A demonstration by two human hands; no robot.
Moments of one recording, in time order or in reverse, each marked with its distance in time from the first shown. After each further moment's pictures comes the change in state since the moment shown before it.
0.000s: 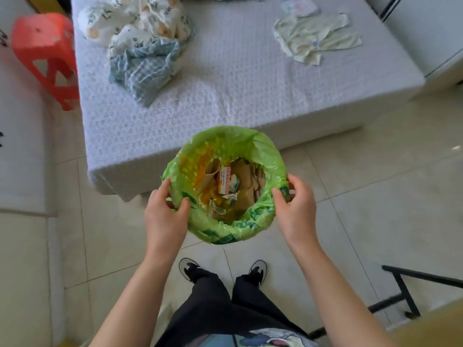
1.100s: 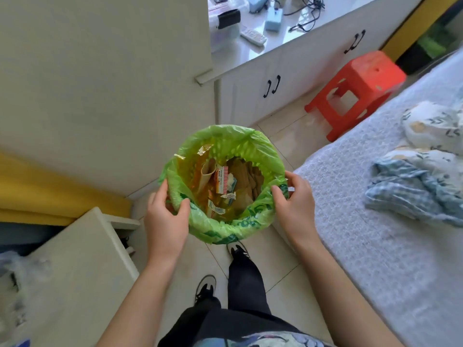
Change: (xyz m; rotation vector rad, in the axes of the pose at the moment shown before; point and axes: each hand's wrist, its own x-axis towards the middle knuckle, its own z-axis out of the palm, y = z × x) left_hand 0.045 -0.195 -0.296 -0.303 1.081 -0.658; right_hand -0.088 -0.293 0.435 -0.212 -1.020 -0.796
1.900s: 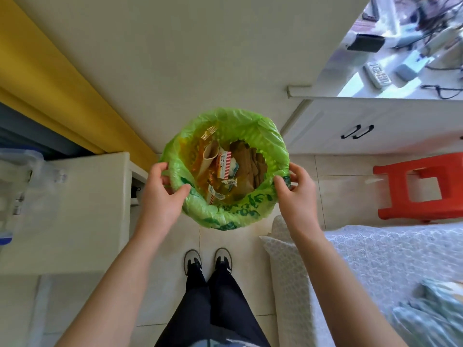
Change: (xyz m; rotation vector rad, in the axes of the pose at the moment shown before) left_hand 0.079 -0.040 -0.003 -0.150 0.265 -0.364; right_hand 0.123 -0.059 0.112 -0.005 -0.447 -0.114
